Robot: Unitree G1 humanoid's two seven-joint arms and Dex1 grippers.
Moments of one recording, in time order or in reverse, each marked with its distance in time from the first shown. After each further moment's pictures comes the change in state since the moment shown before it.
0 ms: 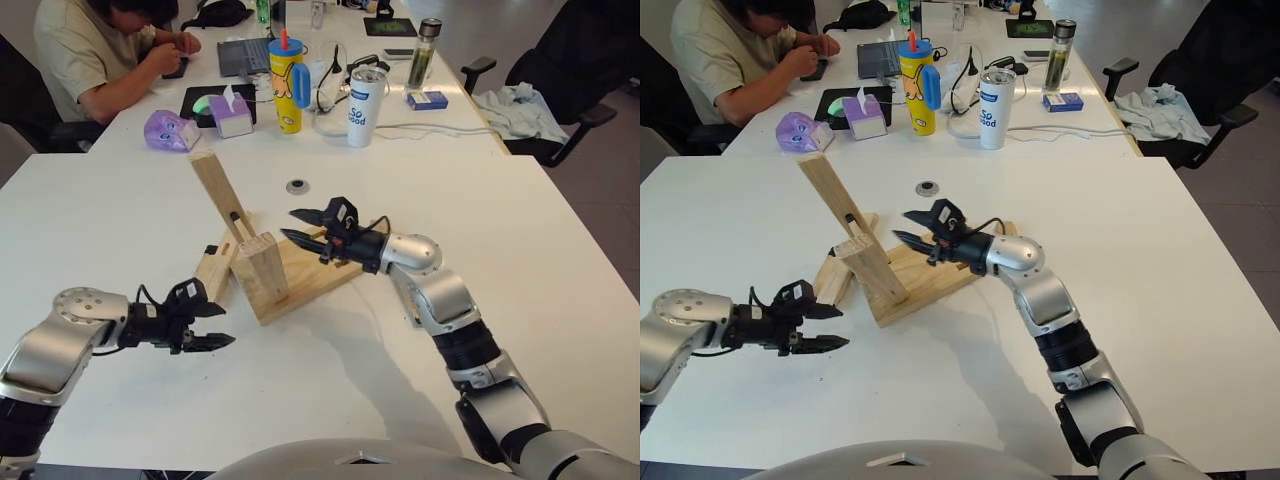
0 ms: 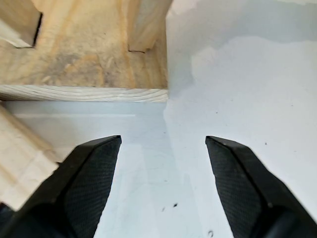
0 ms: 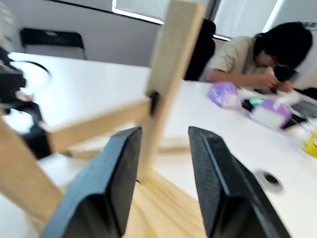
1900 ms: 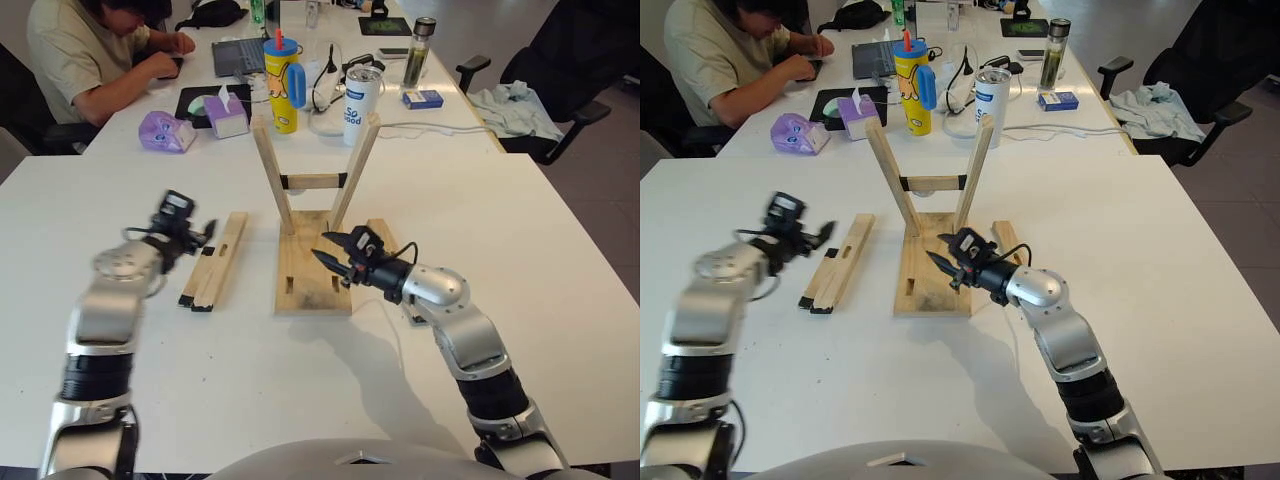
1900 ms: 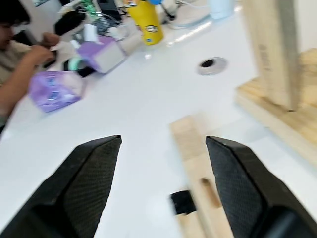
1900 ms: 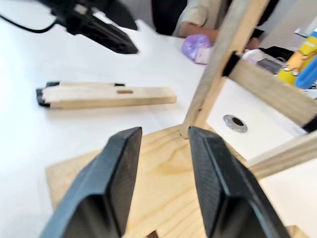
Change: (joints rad) left arm -0.273 -0.254 0.261 0.155 0.288 0.035 0.630; right arm 0.303 0.065 -0.108 -0.495 0.013 0.300 -0.086
